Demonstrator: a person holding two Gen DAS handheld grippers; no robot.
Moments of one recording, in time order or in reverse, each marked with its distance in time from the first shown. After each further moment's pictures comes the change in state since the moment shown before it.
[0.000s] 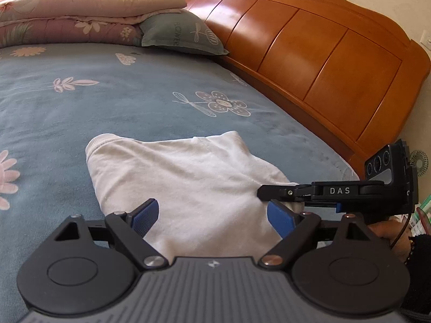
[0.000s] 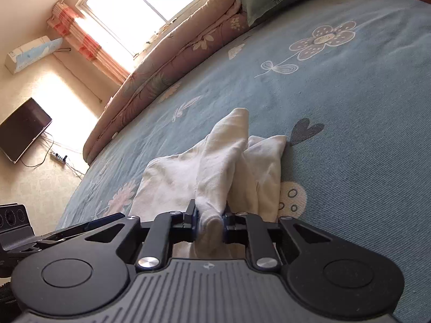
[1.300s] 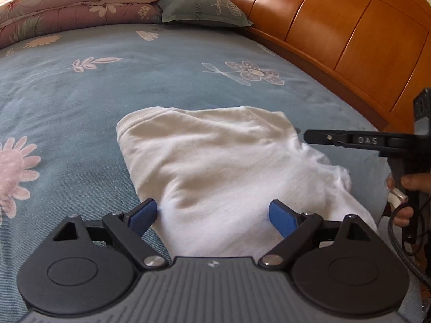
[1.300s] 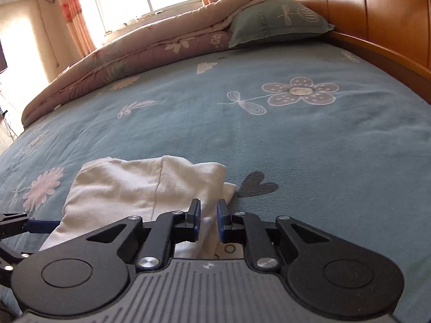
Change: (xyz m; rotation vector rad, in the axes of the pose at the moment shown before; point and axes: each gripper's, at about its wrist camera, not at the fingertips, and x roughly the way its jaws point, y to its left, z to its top) left arm 0.003 0.017 -0.006 0.030 0.079 0.111; right arm 0.002 0.023 0.023 -0.290 -0.062 -0.302
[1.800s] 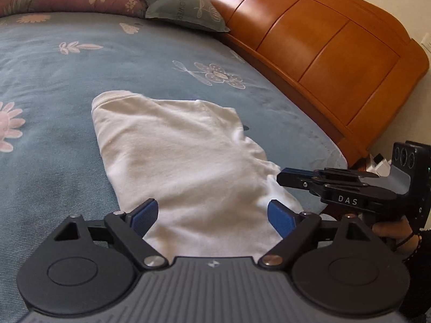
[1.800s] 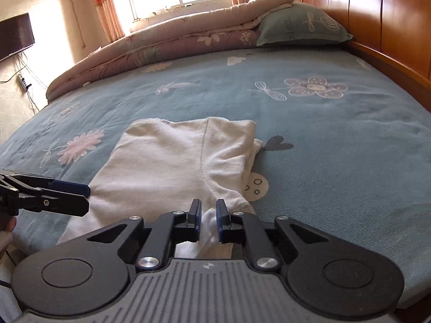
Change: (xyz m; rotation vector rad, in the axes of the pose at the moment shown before) left arm -0.043 -0.022 -0.027 -0.055 0.015 -0.171; right arm -0.059 0.036 -0.044 -0.128 0.046 0.046
